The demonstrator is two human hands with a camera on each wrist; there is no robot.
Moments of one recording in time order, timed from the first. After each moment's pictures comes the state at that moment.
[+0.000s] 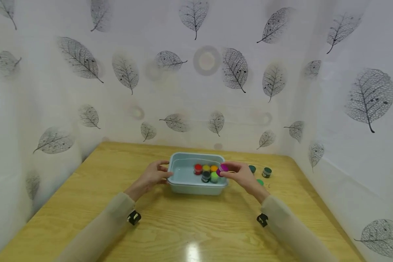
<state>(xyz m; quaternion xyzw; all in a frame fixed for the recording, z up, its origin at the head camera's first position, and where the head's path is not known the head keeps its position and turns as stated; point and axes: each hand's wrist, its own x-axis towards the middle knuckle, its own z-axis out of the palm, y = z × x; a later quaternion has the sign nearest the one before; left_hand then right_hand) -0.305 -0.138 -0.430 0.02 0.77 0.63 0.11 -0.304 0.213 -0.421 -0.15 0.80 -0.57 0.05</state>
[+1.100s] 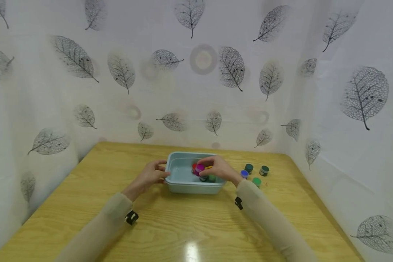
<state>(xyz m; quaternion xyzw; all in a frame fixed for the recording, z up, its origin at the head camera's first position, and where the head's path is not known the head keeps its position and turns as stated) -0.304 -0.138 -0.429 0.05 0.76 0.63 0.11 -0.342 0.155 -0.414 -0.26 0.85 -0.44 0.11</state>
